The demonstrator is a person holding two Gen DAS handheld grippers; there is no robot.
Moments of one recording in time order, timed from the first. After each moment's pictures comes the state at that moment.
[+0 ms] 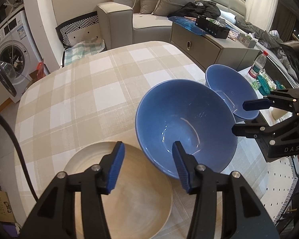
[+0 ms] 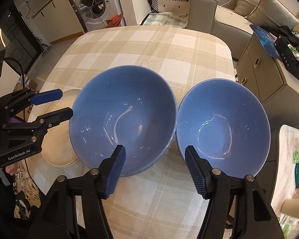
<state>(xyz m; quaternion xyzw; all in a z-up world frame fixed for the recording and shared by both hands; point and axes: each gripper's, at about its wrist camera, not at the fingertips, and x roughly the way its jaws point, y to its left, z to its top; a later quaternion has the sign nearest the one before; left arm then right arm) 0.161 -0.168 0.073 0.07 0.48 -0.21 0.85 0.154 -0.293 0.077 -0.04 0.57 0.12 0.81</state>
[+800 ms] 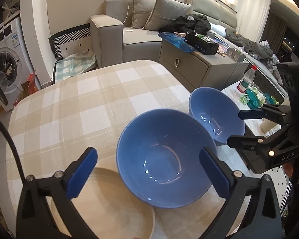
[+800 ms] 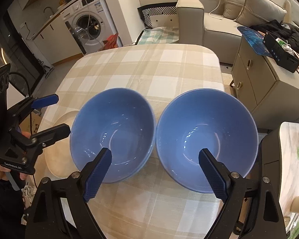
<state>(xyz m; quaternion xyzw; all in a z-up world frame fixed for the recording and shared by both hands) 0.175 -0.193 0.100 0.04 0.44 -0.25 0.86 0.155 -0.340 0.095 0.02 0.52 0.11 0.84</state>
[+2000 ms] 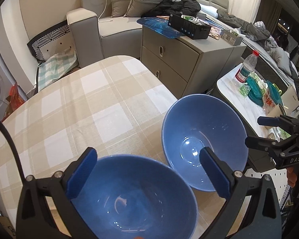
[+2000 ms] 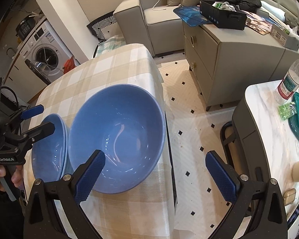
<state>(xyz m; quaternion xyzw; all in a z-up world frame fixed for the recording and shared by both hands) 0.243 -0.318 0.073 0.10 0.48 -0.27 0.83 0.153 -0.486 0.059 0.12 0.53 -0.01 0.84</state>
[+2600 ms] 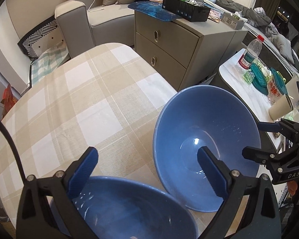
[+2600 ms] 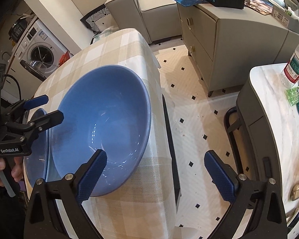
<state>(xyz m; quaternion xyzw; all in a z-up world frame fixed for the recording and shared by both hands) 0.267 -0.354 0.040 0.13 0.52 -0.28 0.80 0.161 -0.497 0.016 0.15 0.56 -0.01 0.81</state>
